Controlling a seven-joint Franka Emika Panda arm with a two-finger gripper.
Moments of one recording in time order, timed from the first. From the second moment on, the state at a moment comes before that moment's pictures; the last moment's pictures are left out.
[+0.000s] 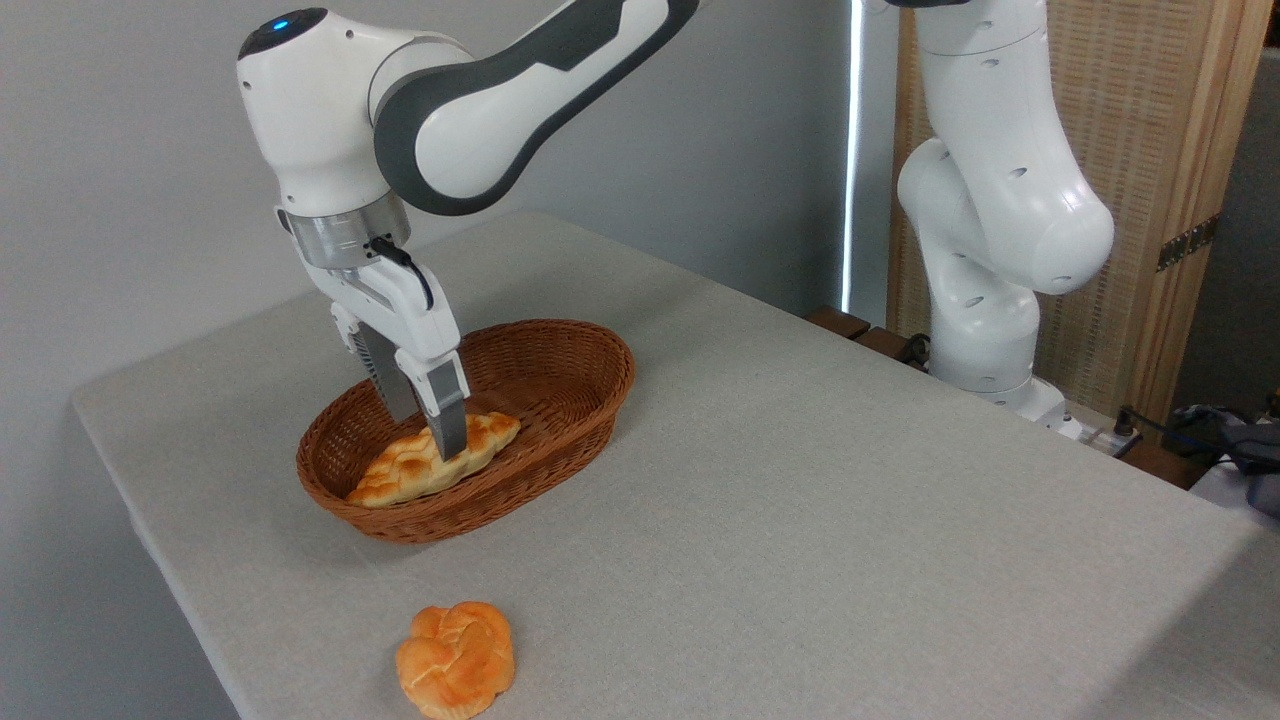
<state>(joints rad) -0.30 0.22 -0.06 -1.73 -0.05 1.91 0.39</state>
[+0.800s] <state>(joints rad) -0.05 0.01 -0.04 -1.59 -0.04 1.64 0.60</state>
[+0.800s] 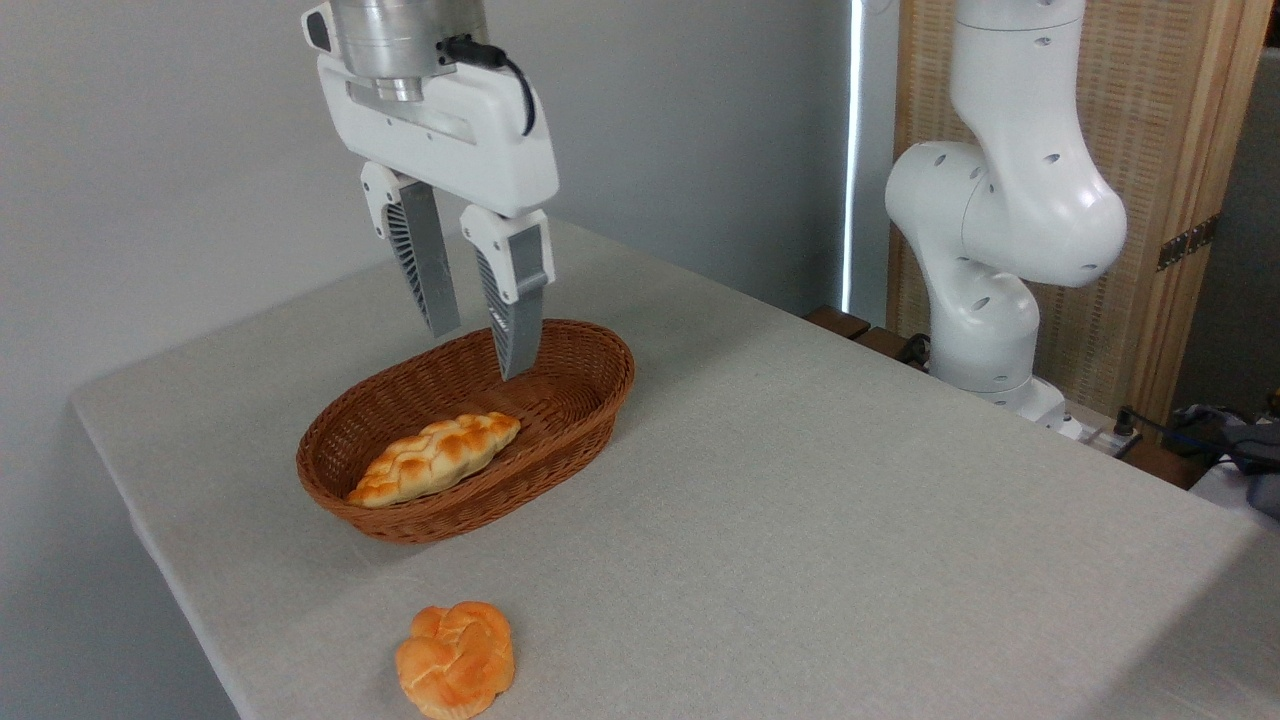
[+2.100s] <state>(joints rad) -0.04 -0.02 -0.02 -1.64 -0.04 1.64 0.60</state>
